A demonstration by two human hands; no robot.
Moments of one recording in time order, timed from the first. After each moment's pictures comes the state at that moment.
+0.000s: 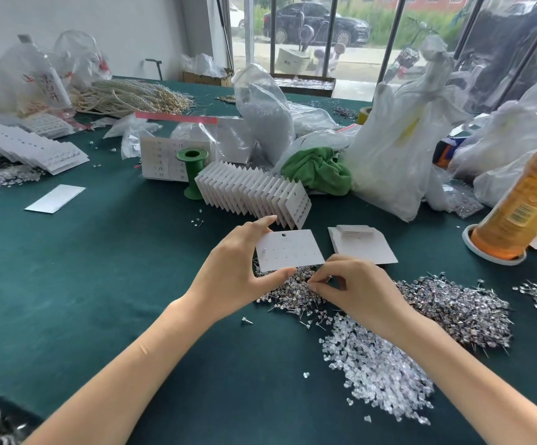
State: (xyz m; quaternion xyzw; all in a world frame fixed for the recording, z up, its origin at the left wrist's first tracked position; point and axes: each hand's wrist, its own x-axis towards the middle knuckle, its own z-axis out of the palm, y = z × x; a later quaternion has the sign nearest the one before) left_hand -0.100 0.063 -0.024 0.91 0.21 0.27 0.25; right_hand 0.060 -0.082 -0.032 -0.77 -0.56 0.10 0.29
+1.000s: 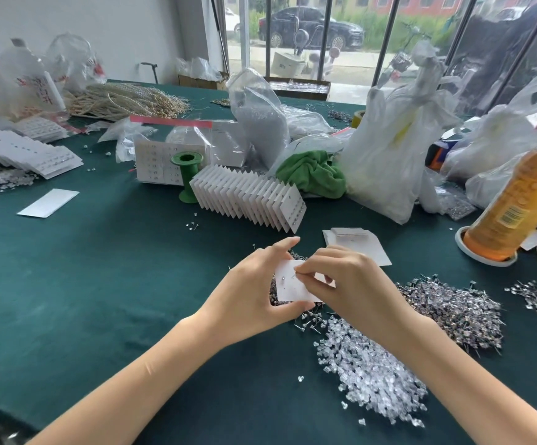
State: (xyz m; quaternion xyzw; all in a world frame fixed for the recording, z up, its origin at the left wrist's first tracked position) left_hand -0.093 0.037 -0.032 0.92 0.16 0.22 0.28; right_hand 0.041 -0.085 -0.001 -0.68 -0.66 -0.04 0.31
